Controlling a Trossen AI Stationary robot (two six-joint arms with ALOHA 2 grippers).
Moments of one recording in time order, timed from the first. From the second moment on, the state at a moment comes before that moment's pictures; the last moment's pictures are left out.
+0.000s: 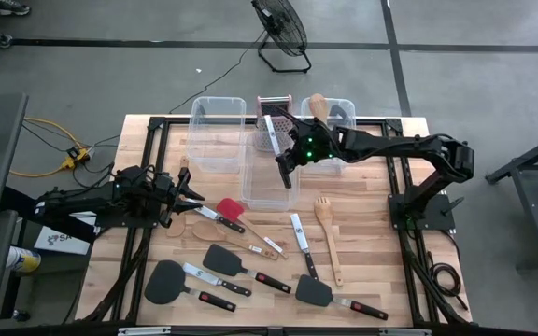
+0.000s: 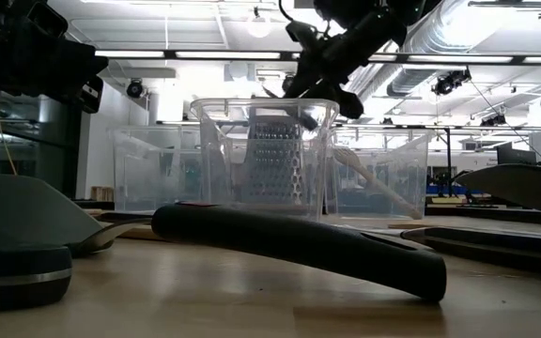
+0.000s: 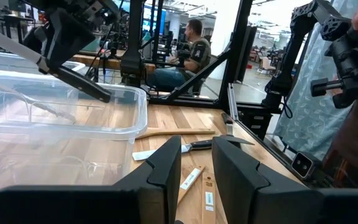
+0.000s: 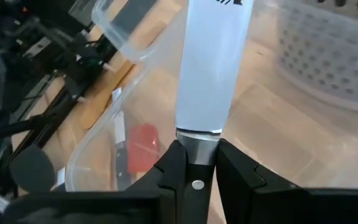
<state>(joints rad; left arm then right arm) 0.14 0.01 0.01 0.06 0.35 -0.16 -0.30 1.58 1.17 -0.24 -0.09 0.69</state>
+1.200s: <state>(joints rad) 0.14 0.01 0.01 0.06 0.35 -0.16 -0.27 1.69 1.17 -0.28 -0.07 0.53</state>
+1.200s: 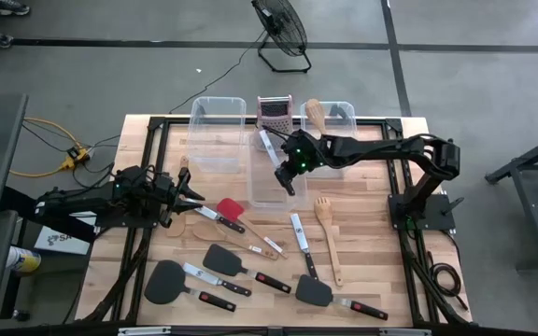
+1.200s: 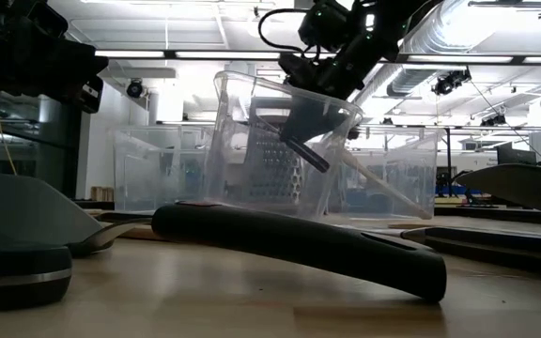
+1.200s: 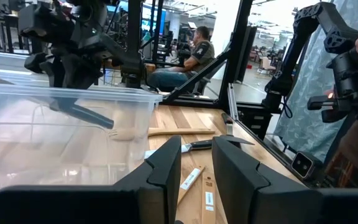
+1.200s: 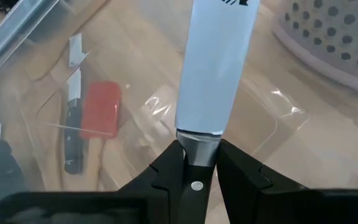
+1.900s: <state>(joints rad) 0.14 0.01 0.01 0.06 0.35 -0.16 -0.28 1.67 1.17 -0.25 -0.09 0.47</state>
